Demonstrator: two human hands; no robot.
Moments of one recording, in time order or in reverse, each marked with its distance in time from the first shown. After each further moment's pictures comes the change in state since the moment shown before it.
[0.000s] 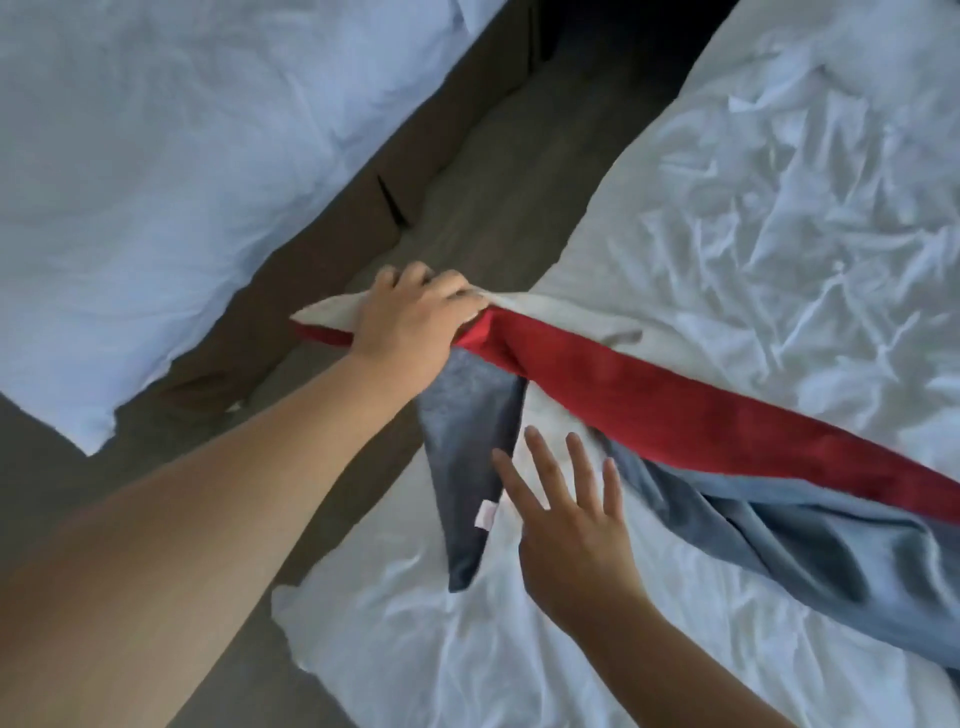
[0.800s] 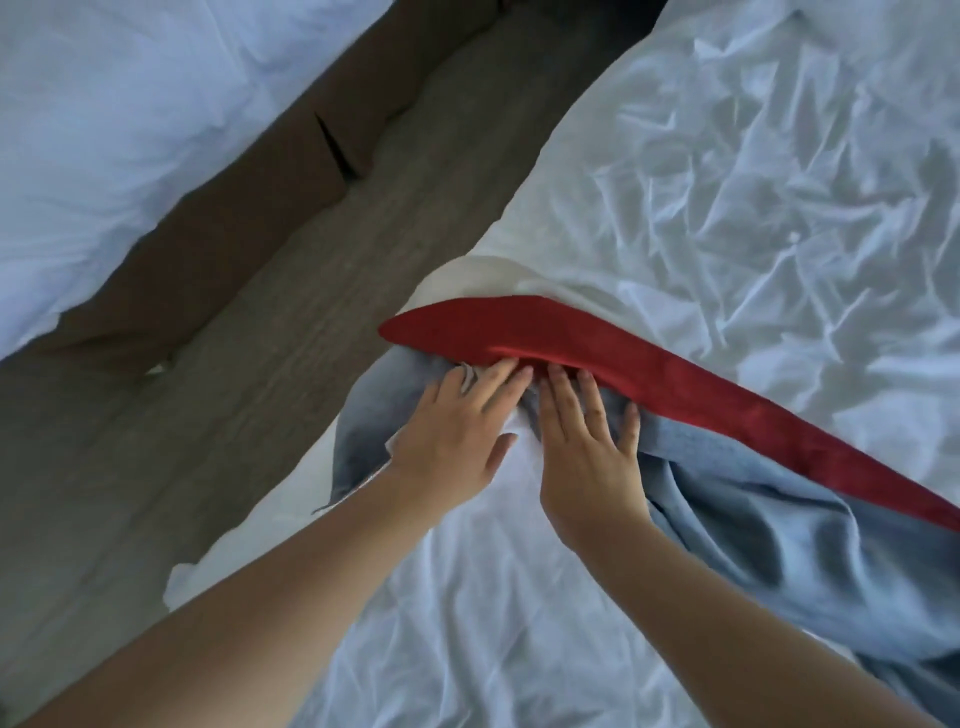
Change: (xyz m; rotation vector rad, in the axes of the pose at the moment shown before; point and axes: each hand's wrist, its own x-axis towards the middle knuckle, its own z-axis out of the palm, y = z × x) left_hand -0.044 0.156 0.097 -0.259 -0.118 0.022; right_hand 0.028 0.109 0.010 -0.089 -0.075 0.175
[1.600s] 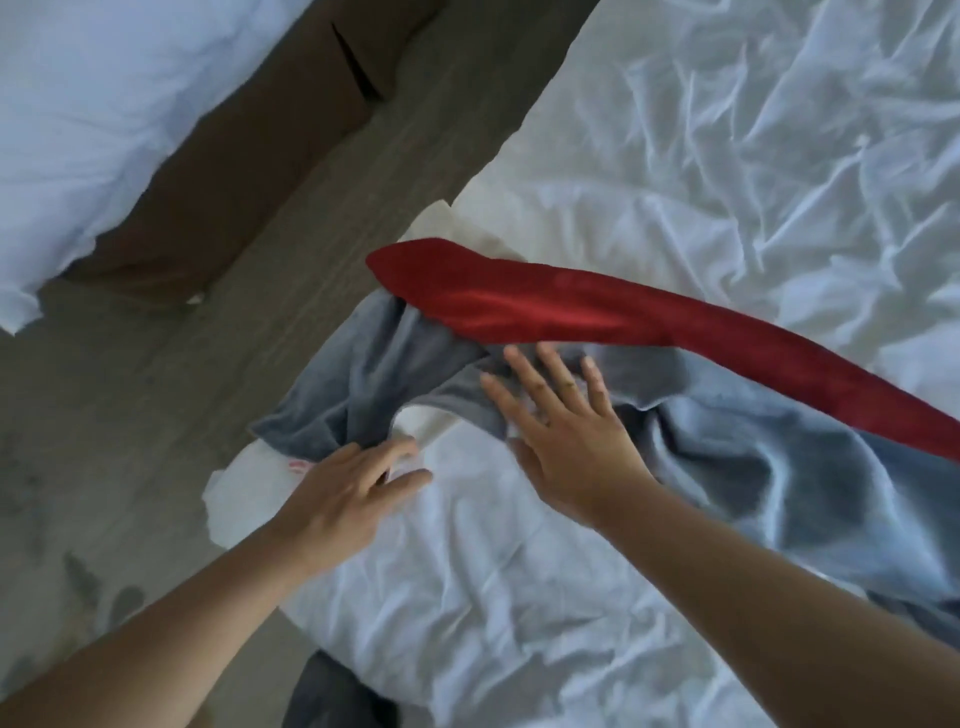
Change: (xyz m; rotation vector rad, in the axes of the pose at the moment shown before) left_hand -0.166 -0.028 0.013 -0.087 -0.083 0.144; right_hand -0.033 0.016 0.027 0.101 -0.040 -0.483
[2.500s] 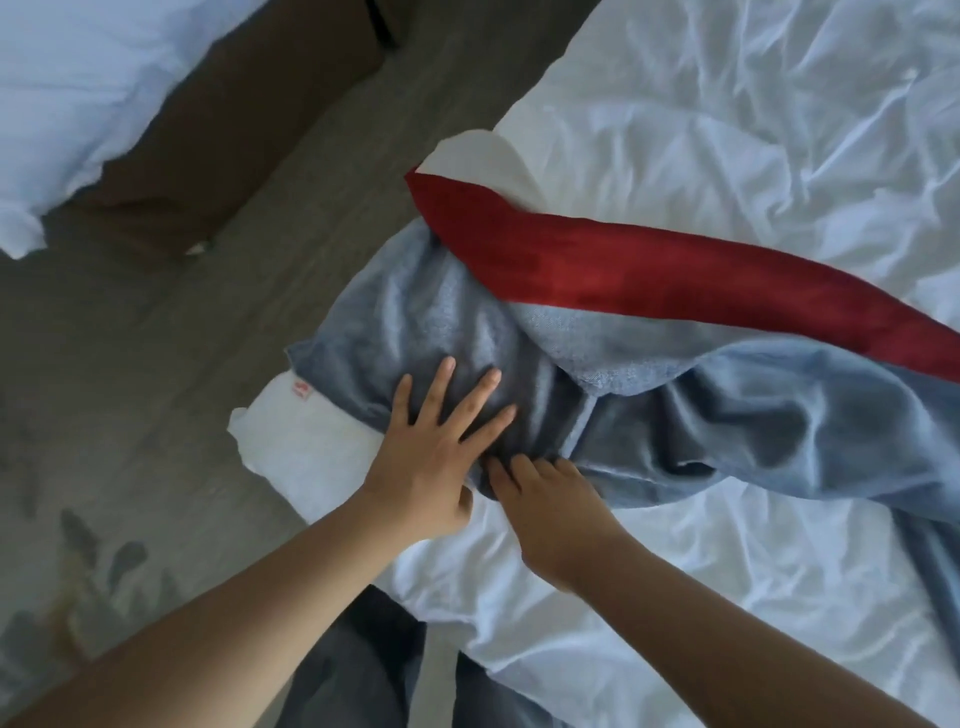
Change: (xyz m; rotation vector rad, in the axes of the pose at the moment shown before) left_hand -0.012 0.057 0.020 0.135 -0.271 -0.201; right_hand -0.069 -0.118 0.044 0.003 -0.310 -0.043
